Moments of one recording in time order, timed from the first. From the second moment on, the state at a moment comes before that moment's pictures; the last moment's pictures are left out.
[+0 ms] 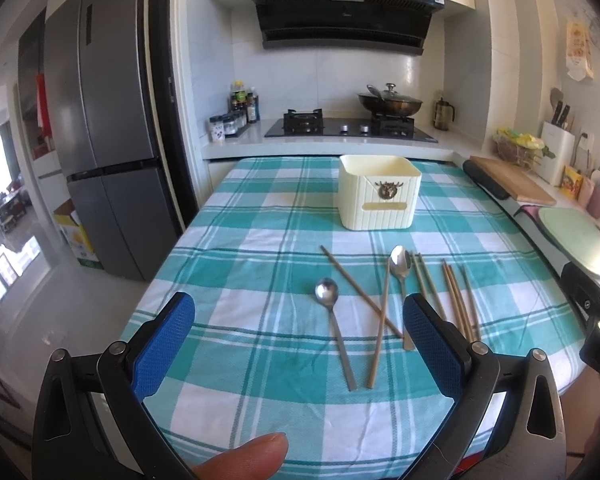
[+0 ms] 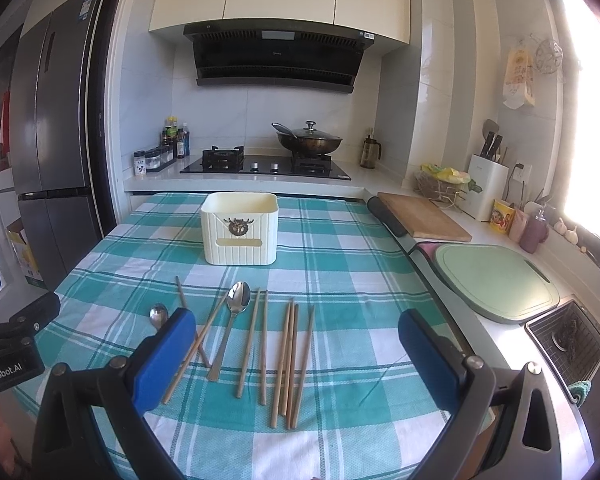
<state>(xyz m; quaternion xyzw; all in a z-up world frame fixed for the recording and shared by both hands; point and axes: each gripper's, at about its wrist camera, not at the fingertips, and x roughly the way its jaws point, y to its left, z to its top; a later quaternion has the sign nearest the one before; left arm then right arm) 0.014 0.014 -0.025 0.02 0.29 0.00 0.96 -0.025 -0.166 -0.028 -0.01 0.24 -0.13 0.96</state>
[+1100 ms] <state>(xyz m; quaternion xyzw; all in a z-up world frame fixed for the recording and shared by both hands) 0.169 0.019 -0.182 0.00 0.48 0.04 0.88 0.118 -0.261 -0.192 -0.03 0.45 -0.15 0.88</state>
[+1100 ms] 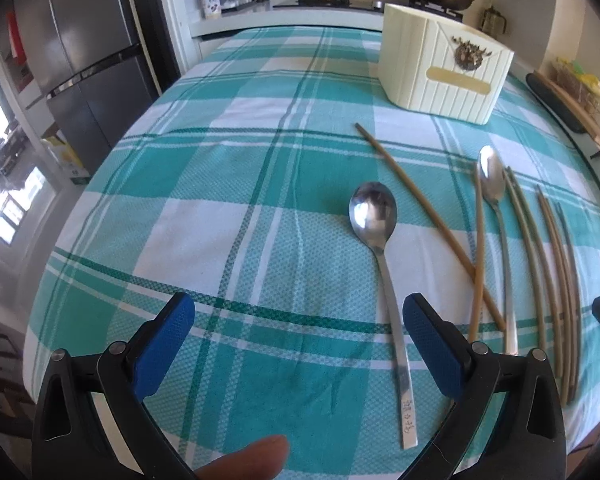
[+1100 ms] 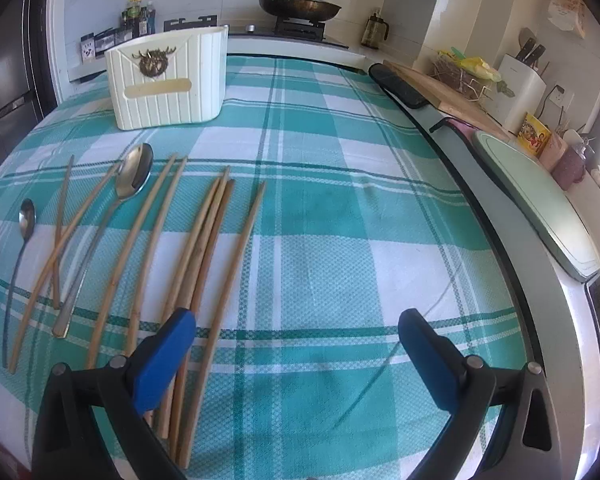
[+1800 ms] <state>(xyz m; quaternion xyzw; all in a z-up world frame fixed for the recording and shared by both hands) 0.193 0.028 -0.212 -0.02 0.51 0.04 0.86 0.132 -0.270 -0.215 -0.02 0.48 -0.14 0.87</state>
